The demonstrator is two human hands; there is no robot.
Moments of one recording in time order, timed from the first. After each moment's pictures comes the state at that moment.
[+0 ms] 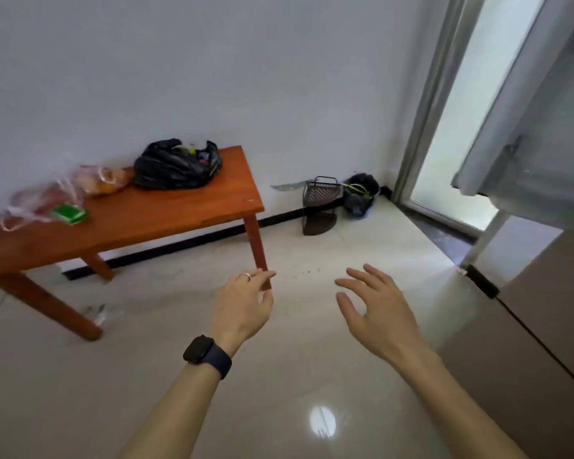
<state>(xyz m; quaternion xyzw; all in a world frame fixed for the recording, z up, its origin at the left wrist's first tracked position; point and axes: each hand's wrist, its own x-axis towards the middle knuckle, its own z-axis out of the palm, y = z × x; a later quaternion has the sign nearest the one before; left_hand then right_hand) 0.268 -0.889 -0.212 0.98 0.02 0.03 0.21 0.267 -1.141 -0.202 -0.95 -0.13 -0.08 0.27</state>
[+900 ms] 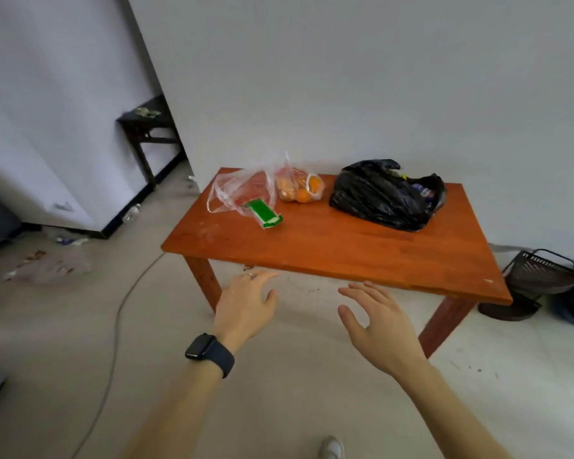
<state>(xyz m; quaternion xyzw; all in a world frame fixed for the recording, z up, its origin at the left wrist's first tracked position) 0.343 -0.322 -0.230 0.94 0.25 0.10 0.22 0.450 -0.553 -0.225 -0.90 -0.35 0.04 0.27</state>
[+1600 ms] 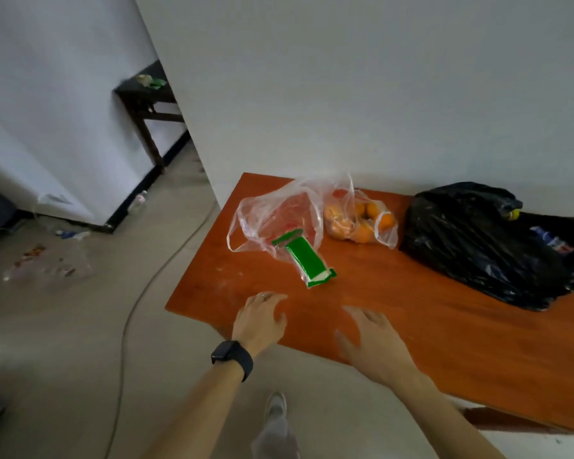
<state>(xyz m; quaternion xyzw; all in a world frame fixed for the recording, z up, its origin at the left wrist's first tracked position) 0.545 -0.006 -0.336 0.91 0.31 -0.08 0.27 0.658 -0.217 -0.300 -0.89 -0.34 0.24 0.17</state>
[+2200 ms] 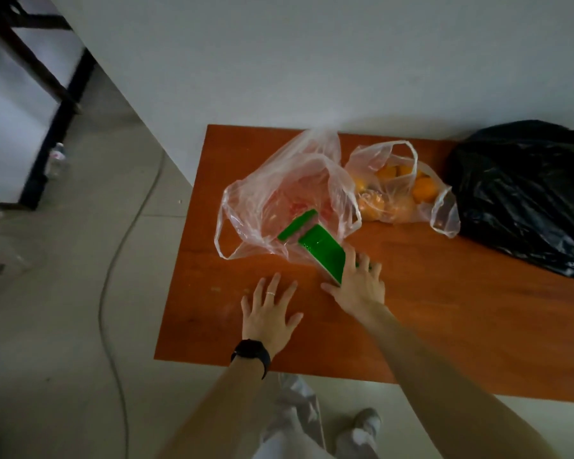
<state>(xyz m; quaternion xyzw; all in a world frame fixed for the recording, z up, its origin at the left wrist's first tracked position) 0.612 0.139 -0.469 0.94 0.21 -0.22 0.17 0.762 0.001 -0.438 -0.95 -0.14 0.27 0.07</state>
